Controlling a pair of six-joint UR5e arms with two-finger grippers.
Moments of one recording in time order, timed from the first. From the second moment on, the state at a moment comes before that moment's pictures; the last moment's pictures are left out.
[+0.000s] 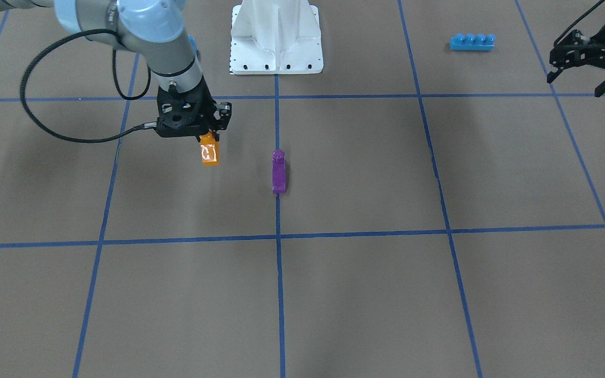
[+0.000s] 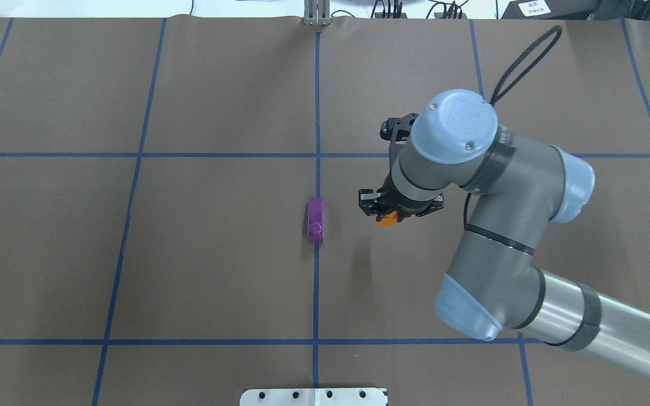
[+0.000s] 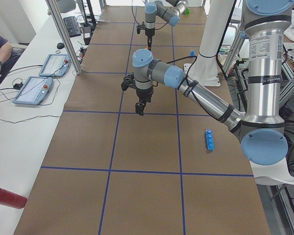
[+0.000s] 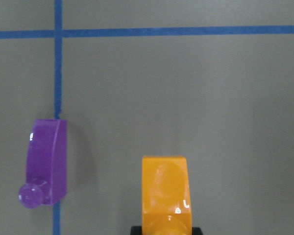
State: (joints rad) left arm -1.24 -1.51 -2.22 -1.31 -2.32 -0.08; right arm 0.56 -0.97 1.86 -1.70 1.94 1.20
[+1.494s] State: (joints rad) left arm -1.24 -1.51 -2.21 -1.31 -2.32 -0.08; right arm 0.38 -0.77 1.70 -1.70 1.62 1.37
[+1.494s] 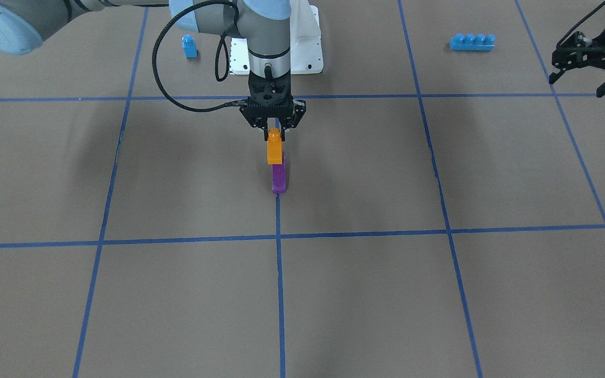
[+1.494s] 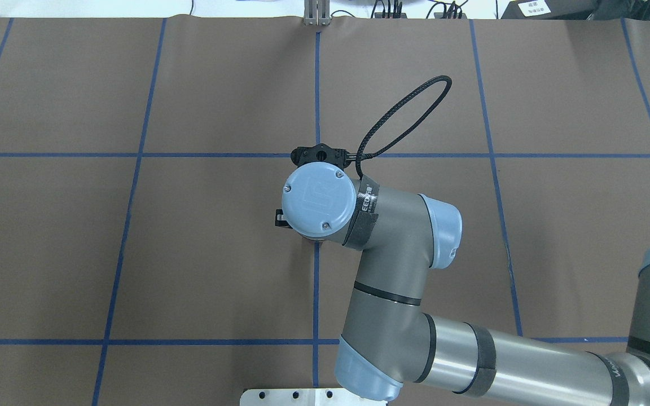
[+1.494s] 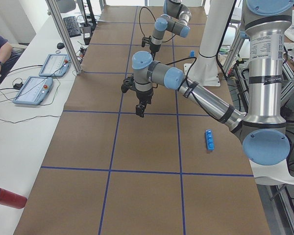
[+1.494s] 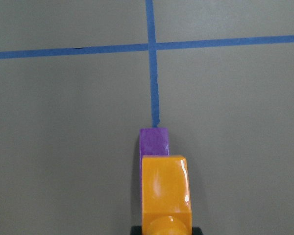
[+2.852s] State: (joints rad) left arm -1.24 -1.51 -2.20 -1.31 -2.32 -0.08; right arm 0.38 -0.77 1.68 -1.70 1.59 1.36
